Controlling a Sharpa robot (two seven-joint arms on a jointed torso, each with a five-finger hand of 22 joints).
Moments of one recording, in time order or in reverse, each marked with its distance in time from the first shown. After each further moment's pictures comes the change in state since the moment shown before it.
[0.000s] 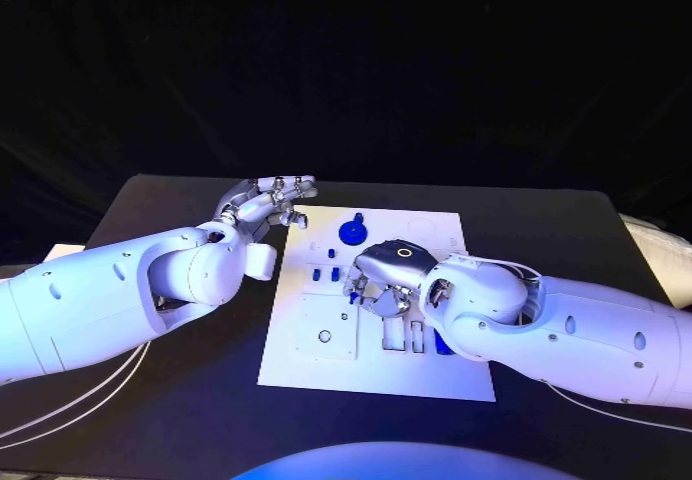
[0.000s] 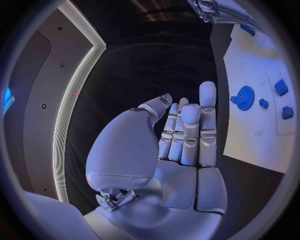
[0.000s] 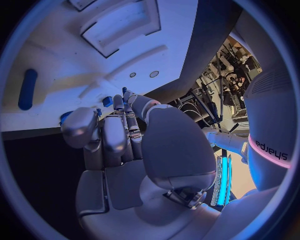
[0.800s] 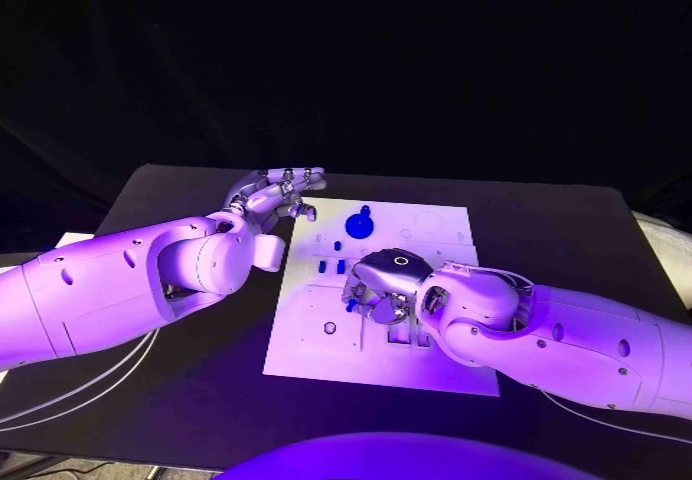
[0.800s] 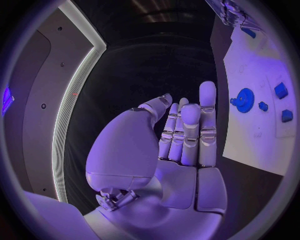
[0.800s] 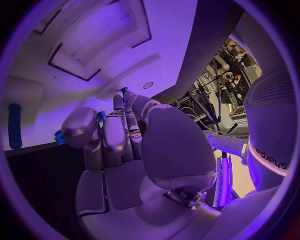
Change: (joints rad) left arm 0.000 0.000 0.000 0.004 0.000 0.003 -0.005; left_hand 0.000 0.000 0.000 0.000 0.000 -0.004 0.004 0.000 0.000 -0.003 0.003 0.004 0.000 0.000 0.000 0.000 -0.002 0.000 0.000 0.000 -0.005 -0.002; right arm -0.042 0.042 -0.002 -0.045 -0.005 0.005 0.020; right_hand 0.000 0.000 0.000 0.000 -0.001 -0.002 0.002 0.002 0.000 -0.002 0.002 -0.002 0.000 0.000 0.000 0.000 0.000 0.000 0.000 0.000 0.000 -0.001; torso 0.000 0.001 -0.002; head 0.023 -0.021
